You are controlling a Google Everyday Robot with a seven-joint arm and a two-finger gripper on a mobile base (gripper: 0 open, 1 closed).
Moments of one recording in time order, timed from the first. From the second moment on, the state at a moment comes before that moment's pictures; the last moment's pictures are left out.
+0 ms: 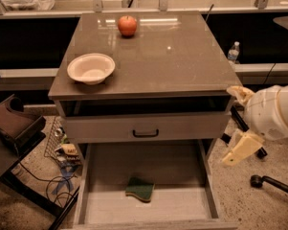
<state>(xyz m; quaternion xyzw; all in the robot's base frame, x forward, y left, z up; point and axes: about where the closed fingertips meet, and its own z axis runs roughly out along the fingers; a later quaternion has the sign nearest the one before) 0.445 -0.195 0.843 -0.59 0.74 0.06 0.32</state>
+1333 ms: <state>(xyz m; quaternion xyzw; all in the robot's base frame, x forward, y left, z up) 0.499 -0.148 0.734 -0.53 0.73 0.10 0.42</state>
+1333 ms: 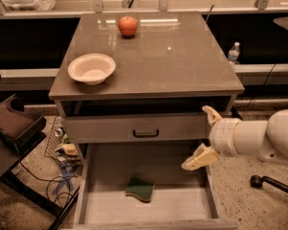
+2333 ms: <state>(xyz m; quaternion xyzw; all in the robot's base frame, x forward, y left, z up) 0.478 -0.071 0.552 -0.55 0.70 0.21 0.41</state>
